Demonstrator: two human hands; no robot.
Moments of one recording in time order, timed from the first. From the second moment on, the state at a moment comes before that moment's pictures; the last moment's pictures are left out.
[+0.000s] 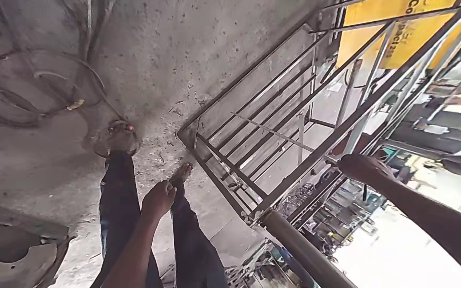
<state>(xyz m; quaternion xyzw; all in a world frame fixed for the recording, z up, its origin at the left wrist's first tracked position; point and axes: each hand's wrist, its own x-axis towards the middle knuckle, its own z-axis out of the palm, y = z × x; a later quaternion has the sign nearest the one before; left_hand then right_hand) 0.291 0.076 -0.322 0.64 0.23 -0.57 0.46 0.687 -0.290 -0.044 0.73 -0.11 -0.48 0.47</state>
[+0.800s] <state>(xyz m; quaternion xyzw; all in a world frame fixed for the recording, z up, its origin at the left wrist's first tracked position) 0.294 0.096 -0.321 0.64 0.24 -0.54 0.50 0.703 -0.252 -0.032 0.72 -0.04 -0.42 0.55</state>
